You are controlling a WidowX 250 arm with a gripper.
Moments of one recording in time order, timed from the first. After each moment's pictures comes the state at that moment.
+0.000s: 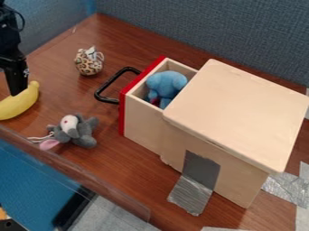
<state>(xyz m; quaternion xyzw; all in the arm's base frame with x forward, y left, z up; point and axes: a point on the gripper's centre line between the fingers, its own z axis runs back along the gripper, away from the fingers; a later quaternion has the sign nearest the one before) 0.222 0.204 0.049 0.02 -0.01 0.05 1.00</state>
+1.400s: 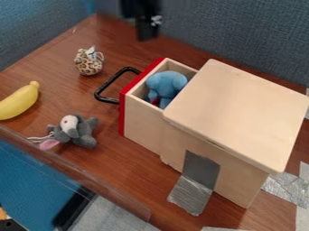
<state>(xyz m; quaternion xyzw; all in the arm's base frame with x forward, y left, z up) 0.336 0.014 0.159 0.04 -0.14 -0.34 0.93</state>
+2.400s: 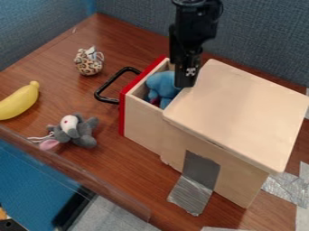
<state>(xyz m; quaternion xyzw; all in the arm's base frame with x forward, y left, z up) 0.345 -0.036 0.104 -0.01 -0.09 -0.46 0.88</state>
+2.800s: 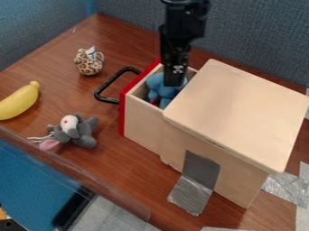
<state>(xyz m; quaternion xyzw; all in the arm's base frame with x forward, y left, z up) 0.341 -0.015 0.104 -0.02 -0.08 -0.46 0.88</state>
